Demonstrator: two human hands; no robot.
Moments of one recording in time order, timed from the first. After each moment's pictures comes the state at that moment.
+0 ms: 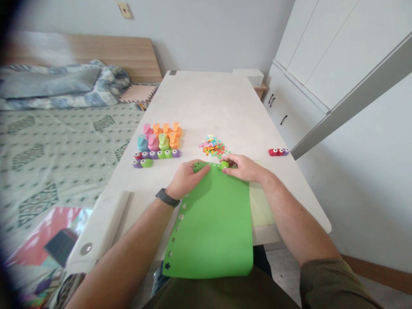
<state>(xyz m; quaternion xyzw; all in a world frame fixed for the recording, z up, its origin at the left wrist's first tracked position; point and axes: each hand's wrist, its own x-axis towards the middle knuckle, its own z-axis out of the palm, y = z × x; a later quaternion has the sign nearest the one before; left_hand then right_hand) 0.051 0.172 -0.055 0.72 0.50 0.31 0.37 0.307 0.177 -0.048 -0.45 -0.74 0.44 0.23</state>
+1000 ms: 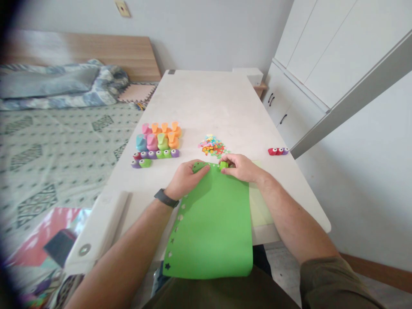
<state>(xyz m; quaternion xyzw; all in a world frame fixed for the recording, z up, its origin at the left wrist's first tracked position) 0.051 0.170 -0.050 0.72 0.49 0.30 0.38 0.297 0.175 -0.048 -0.46 -0.70 0.48 0.26</state>
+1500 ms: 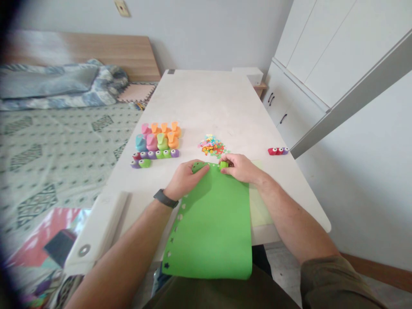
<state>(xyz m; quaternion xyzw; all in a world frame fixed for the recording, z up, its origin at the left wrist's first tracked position) 0.051 0.170 -0.050 0.73 0.49 0.30 0.38 0.292 0.174 -0.046 -0.49 -0.69 0.47 0.26</state>
